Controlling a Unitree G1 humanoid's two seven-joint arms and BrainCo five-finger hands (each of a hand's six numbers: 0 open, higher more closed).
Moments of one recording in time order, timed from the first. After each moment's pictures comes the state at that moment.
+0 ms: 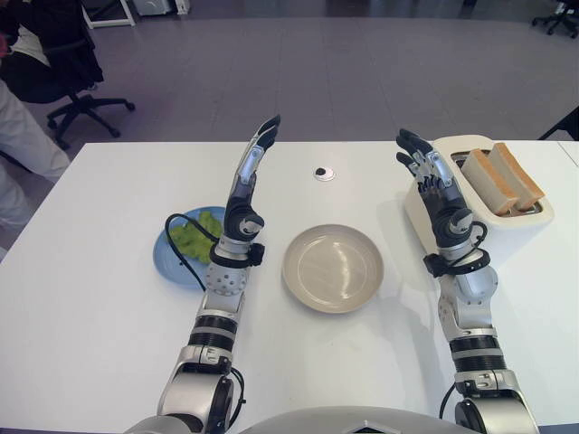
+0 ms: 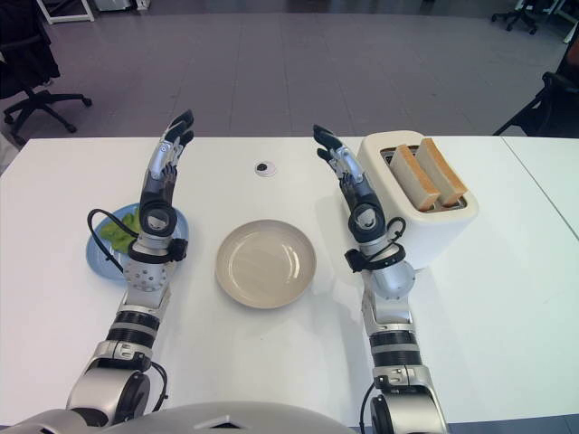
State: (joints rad) left arm -0.33 0.13 0.01 0.43 0.14 -1.05 0.00; right arm -0.22 -0.18 0.00 0.18 0.15 -0.74 0.40
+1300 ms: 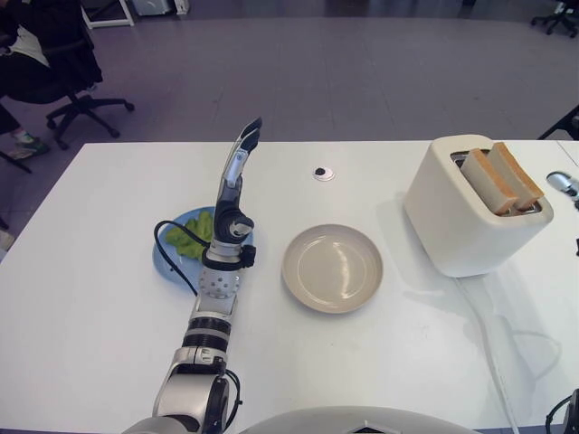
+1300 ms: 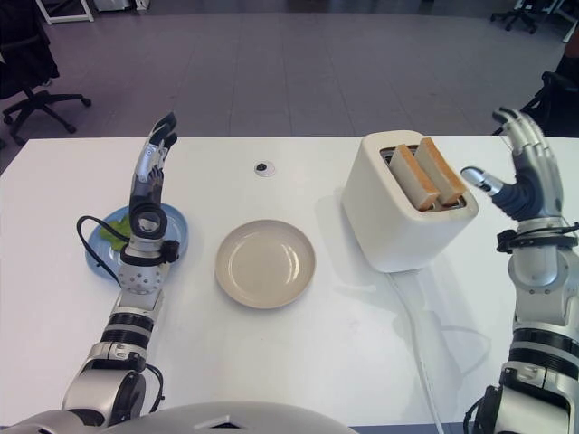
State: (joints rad) left arm -0.33 0.16 0.05 0.48 0.19 -1.09 0.08; right arm -0.22 -0.74 -0.37 0.45 -0.51 -0.60 -0.06
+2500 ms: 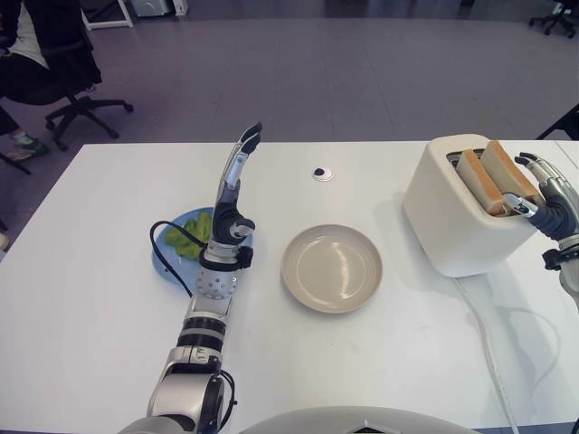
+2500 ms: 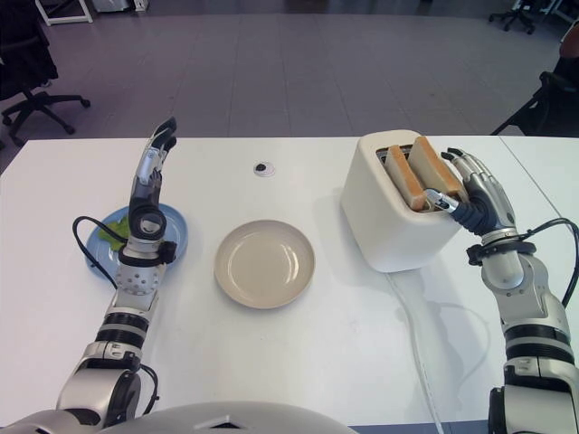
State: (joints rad) left arm -0.33 0.19 0.05 0.50 0.24 -1.10 0.10; right arm -0.26 -0.82 -0.10 0.61 -0.39 -0.62 -0.10
